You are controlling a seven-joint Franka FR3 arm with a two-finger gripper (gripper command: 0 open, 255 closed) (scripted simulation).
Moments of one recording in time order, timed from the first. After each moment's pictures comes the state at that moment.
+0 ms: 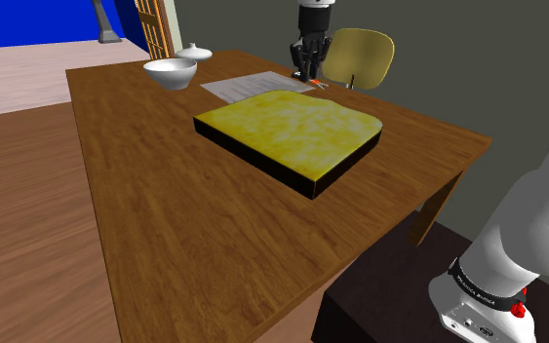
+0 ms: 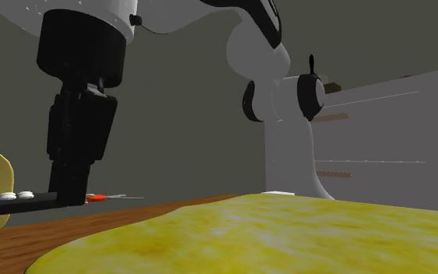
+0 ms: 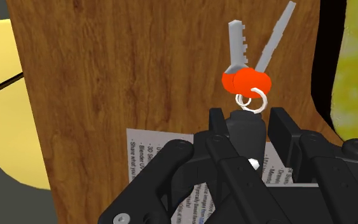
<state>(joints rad) 0.08 0.00 0.01 -1.59 -0.06 1.64 0.07</state>
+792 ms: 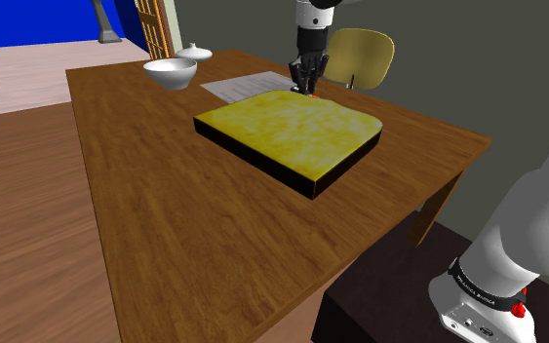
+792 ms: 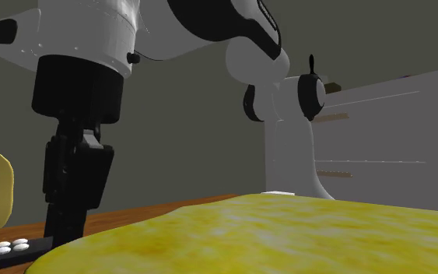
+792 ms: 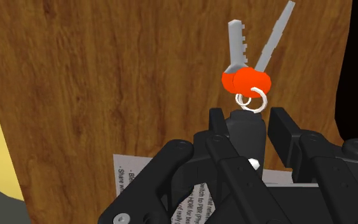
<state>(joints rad) 0.08 -0.02 0.01 -1.72 -0.06 1.75 0.08</state>
